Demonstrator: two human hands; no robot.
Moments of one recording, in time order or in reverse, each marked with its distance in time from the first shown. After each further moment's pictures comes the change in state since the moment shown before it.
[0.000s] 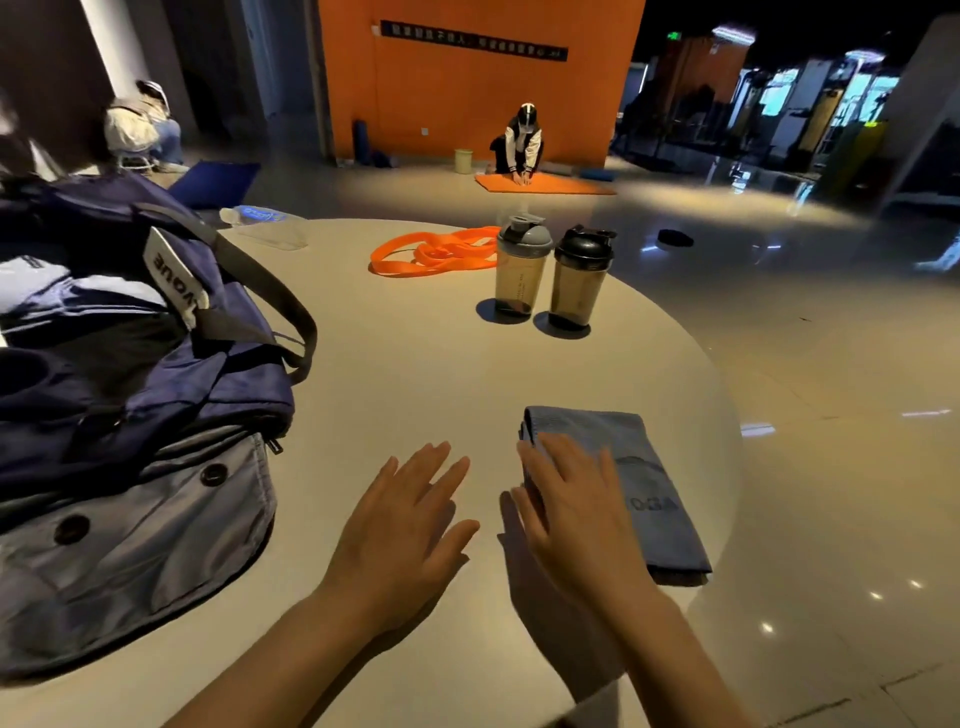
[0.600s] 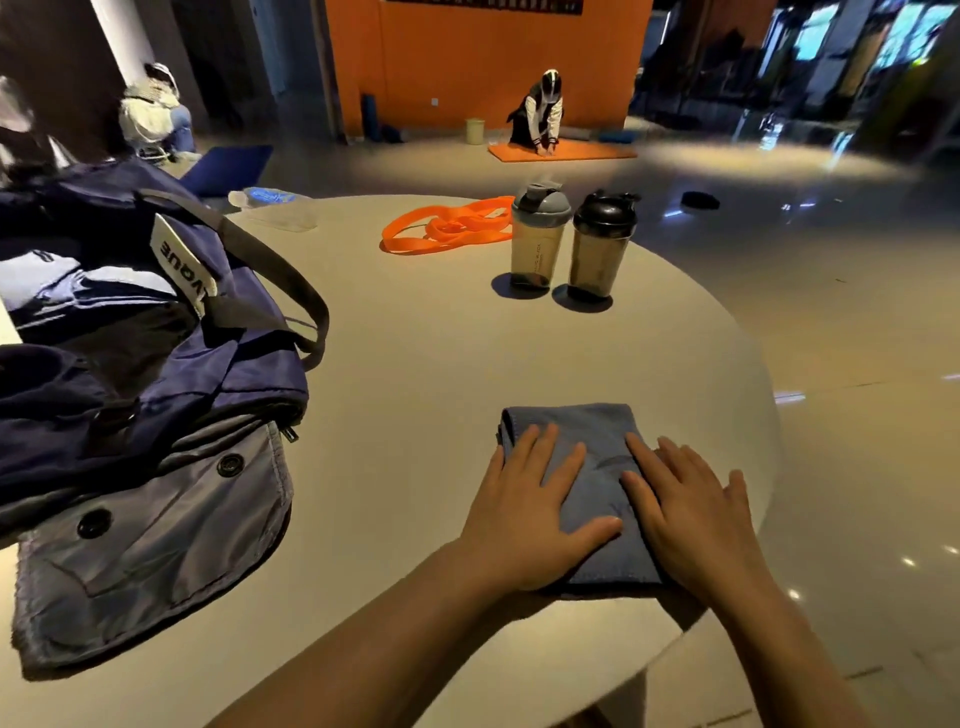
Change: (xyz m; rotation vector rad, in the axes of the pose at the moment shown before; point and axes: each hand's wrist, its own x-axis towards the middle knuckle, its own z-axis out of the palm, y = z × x) left_hand 0.042 0.065 0.031 -0.121 -0.333 -0.023; right_hand -0.017 0.068 -0.004 -0.074 -0.319 0.361
